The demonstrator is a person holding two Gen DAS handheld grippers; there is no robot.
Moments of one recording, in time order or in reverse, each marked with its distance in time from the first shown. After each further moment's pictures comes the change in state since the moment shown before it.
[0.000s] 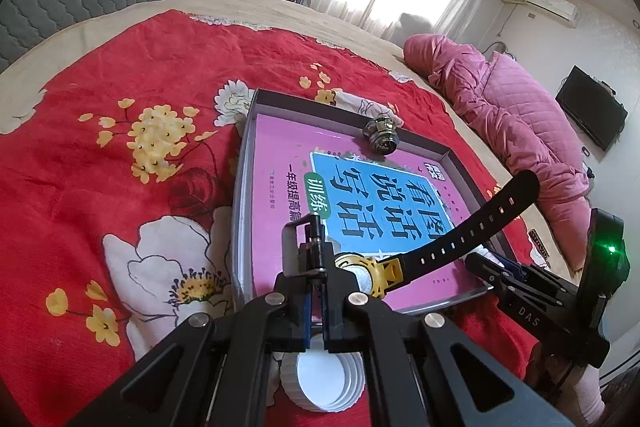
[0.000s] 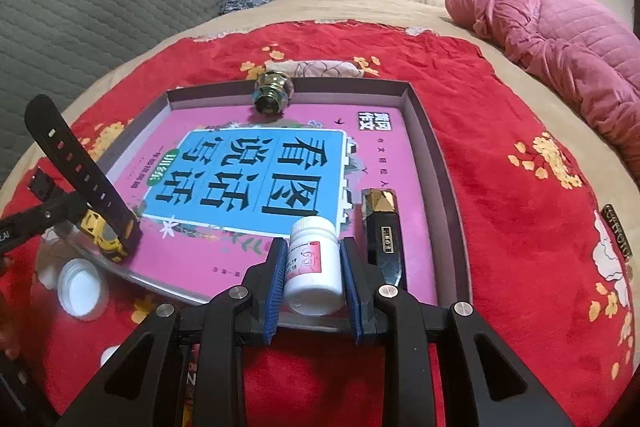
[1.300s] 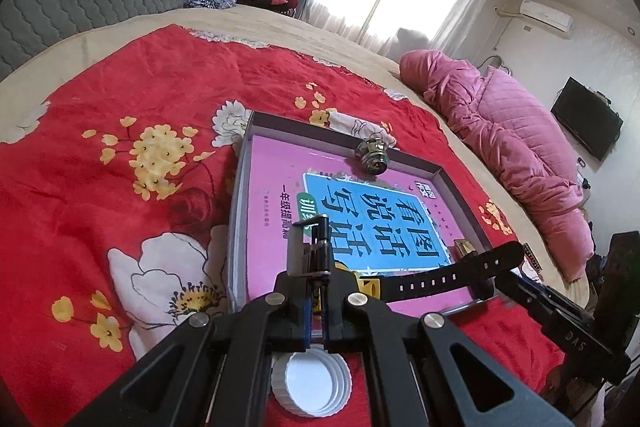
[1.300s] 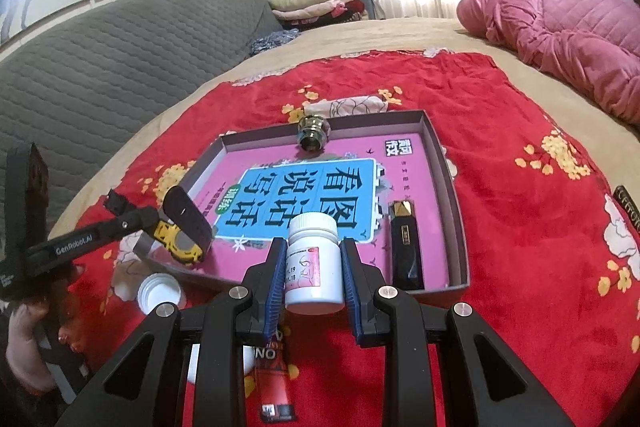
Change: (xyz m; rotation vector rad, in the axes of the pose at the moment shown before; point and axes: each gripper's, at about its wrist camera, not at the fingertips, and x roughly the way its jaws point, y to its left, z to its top) left arm -0.009 -0.003 0.007 -0.009 -0.055 -0.013; right arm -0.056 -0.003 -0.006 0.087 -0.128 0.180
